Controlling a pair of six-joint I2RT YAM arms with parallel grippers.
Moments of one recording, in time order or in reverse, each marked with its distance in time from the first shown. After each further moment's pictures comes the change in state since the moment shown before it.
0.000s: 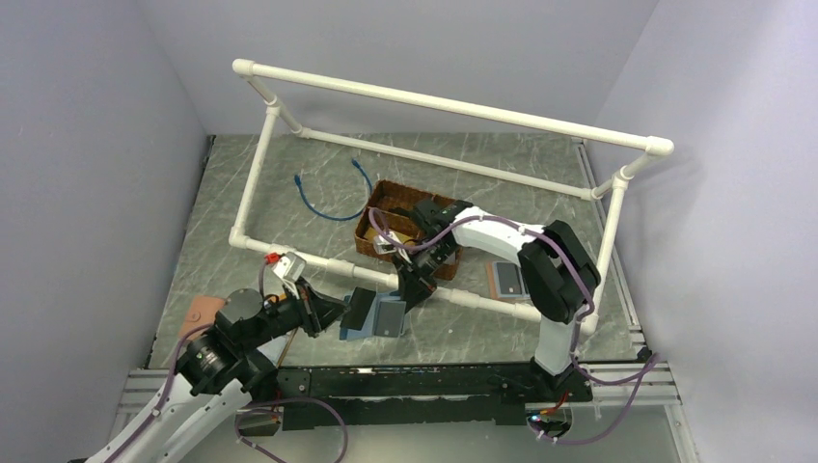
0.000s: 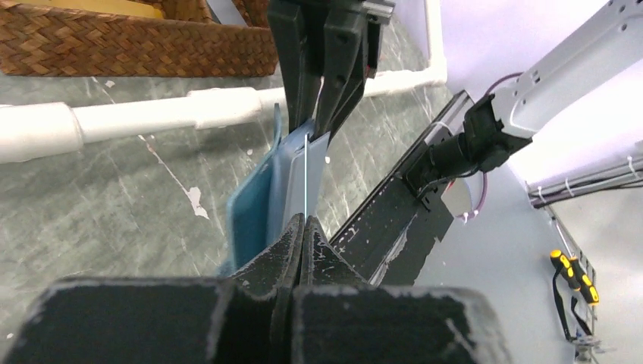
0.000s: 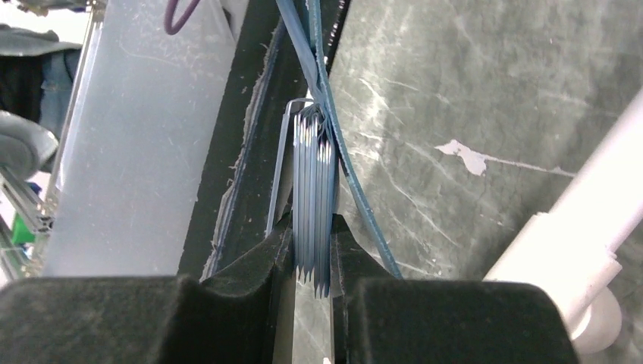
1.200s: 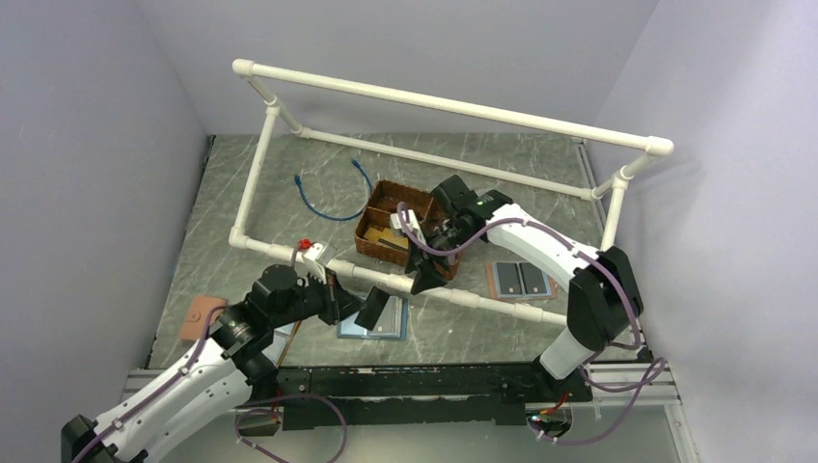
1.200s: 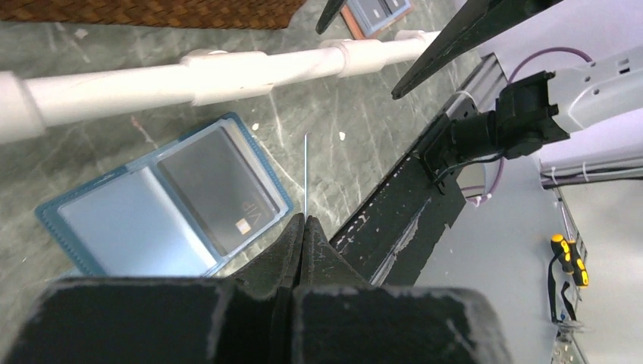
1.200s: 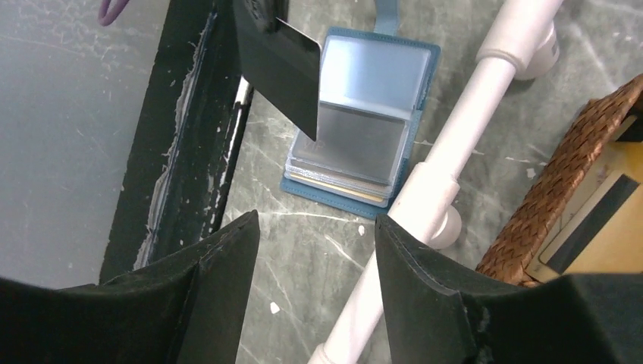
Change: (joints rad) left arm 0.003 0.315 0.019 0.118 0.018 -0.029; right arm -0.057 -0.218 -0.001 0.080 0.184 0.047
